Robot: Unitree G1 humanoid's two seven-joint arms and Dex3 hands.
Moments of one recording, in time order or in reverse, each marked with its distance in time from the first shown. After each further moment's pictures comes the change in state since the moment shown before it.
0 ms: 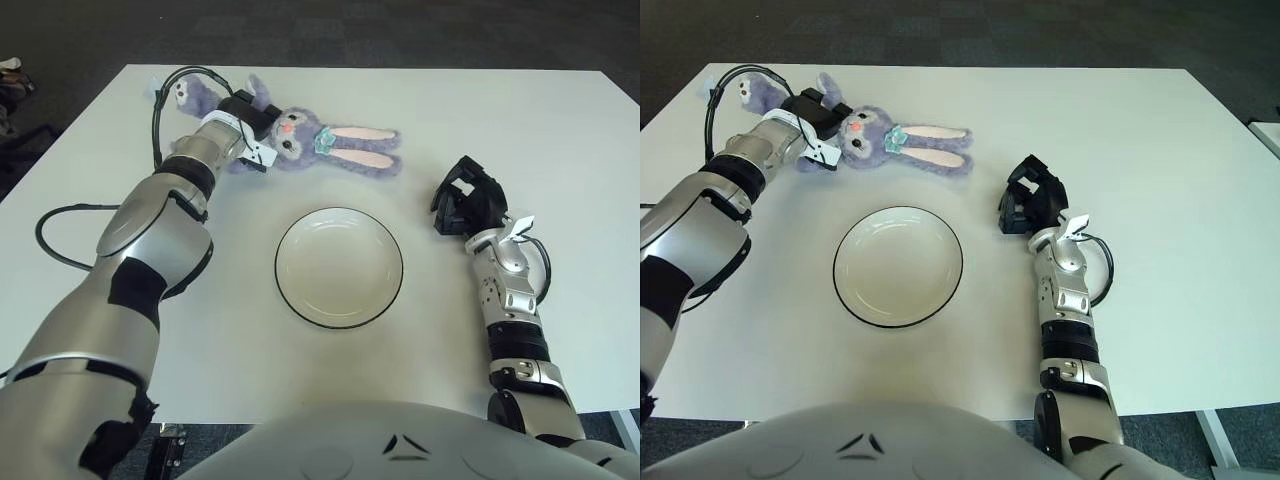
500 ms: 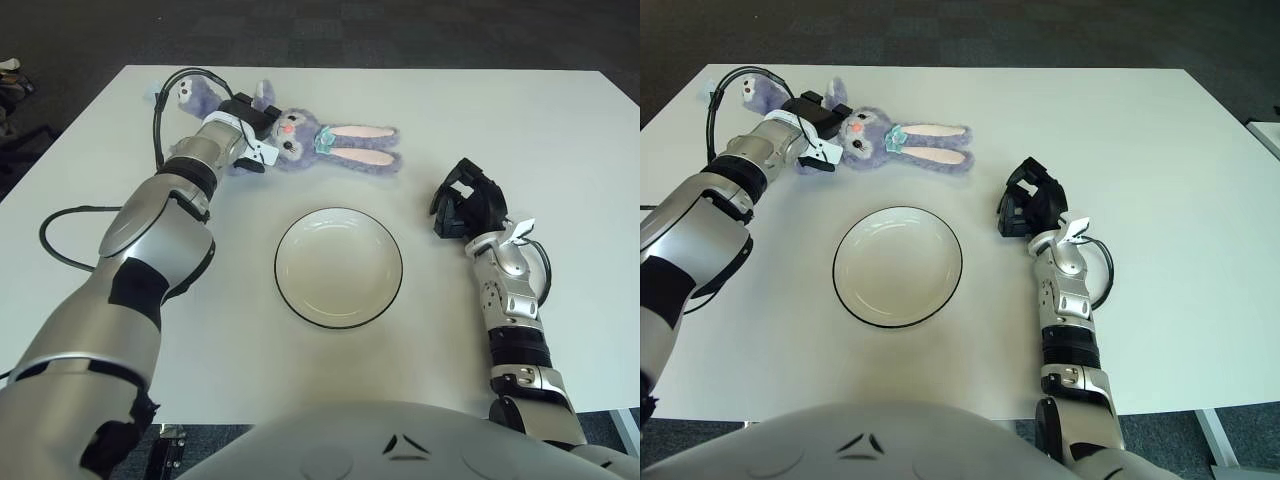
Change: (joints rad) left arm 0.006 -0.001 0.026 -0.001 -0.031 -0.006 0.001; right arm 0.020 -0.001 0.007 -0.034 0.016 0.020 0.006
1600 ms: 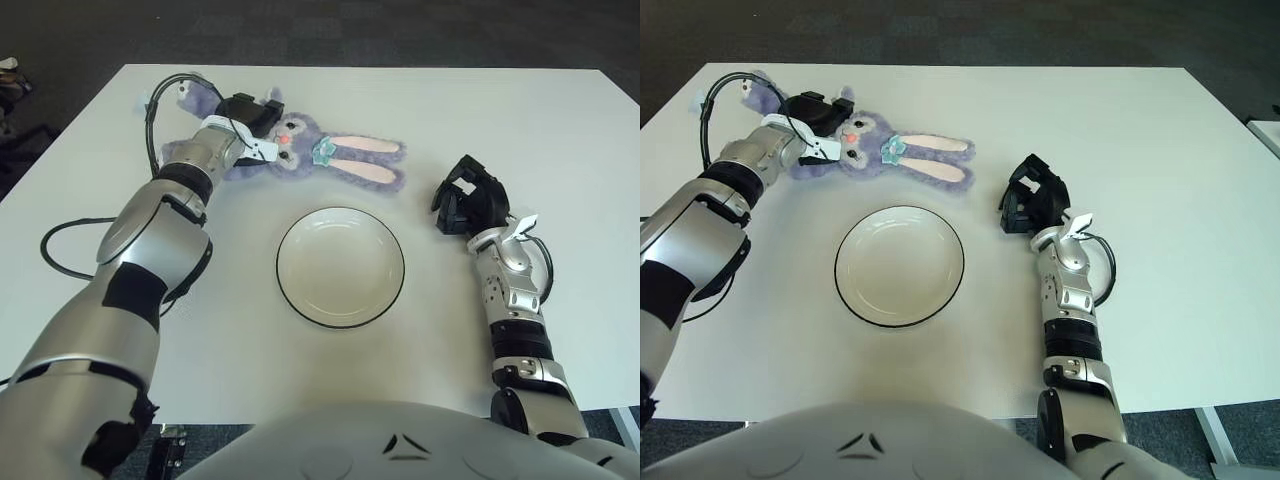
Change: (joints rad) left arm 0.020 0.004 0.103 -0.002 -0.098 -0.070 0.149; right arm -0.045 -0.020 -0.020 0.069 0.011 -0.010 0.025
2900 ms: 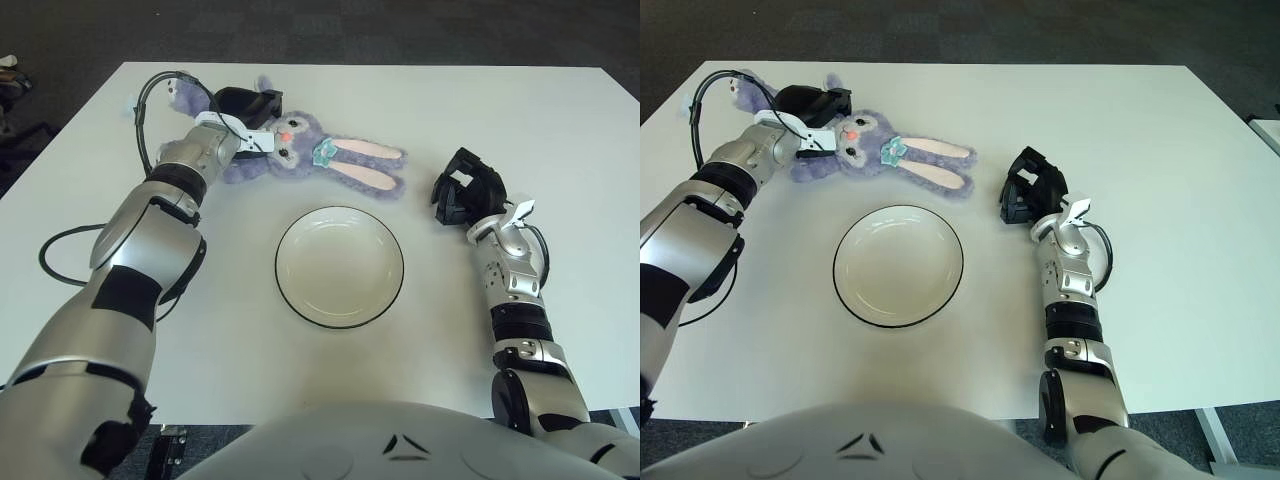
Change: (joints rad) left arm 0.028 0.028 0.100 -0.049 -0.067 -0.051 0.105; right arm -0.083 -0.024 0.001 0.076 -0.002 0.036 0.009
